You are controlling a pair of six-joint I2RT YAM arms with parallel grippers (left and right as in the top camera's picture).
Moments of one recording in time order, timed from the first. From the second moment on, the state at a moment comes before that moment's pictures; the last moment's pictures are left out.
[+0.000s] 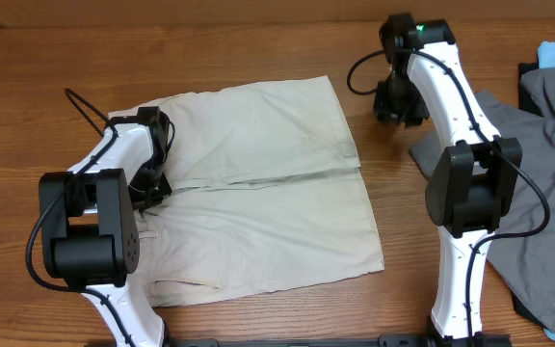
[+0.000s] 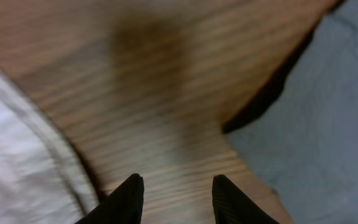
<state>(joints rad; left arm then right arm) 0.04 2.01 1.26 -1.05 -0.43 -0.50 0.14 2.34 2.16 -1.46 0.15 0.40</state>
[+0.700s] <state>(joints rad) 0.06 2.01 1.53 -1.05 -0.46 -0.43 -0.15 2.07 2.16 -1.48 -0.01 0.32</state>
